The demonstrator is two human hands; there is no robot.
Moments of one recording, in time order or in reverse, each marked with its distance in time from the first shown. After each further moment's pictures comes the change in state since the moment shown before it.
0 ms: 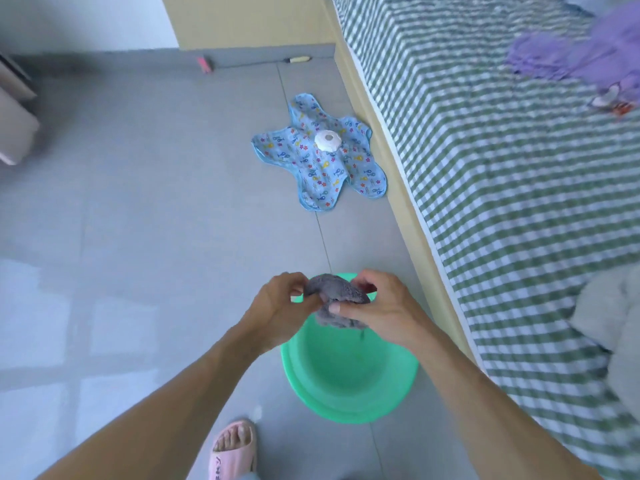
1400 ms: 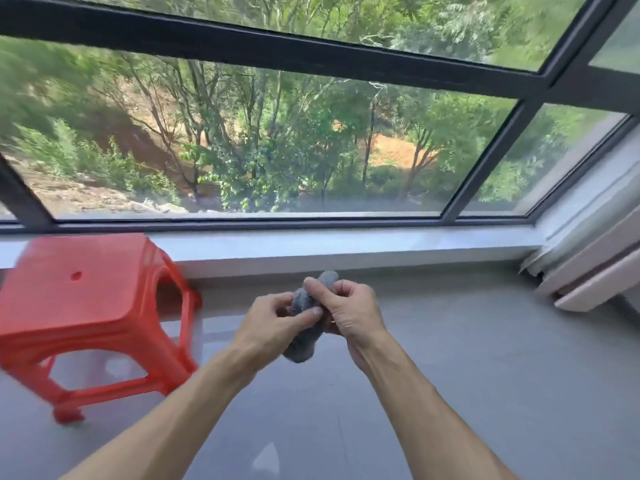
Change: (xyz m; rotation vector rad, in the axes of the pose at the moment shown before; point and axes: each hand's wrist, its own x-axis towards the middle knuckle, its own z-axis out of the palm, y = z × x) left_hand -0.982 -0.182 0.053 -0.917 1.489 -0.376; right_hand -0.828 -0.249 0.379 -0.096 -1.261 -0.558
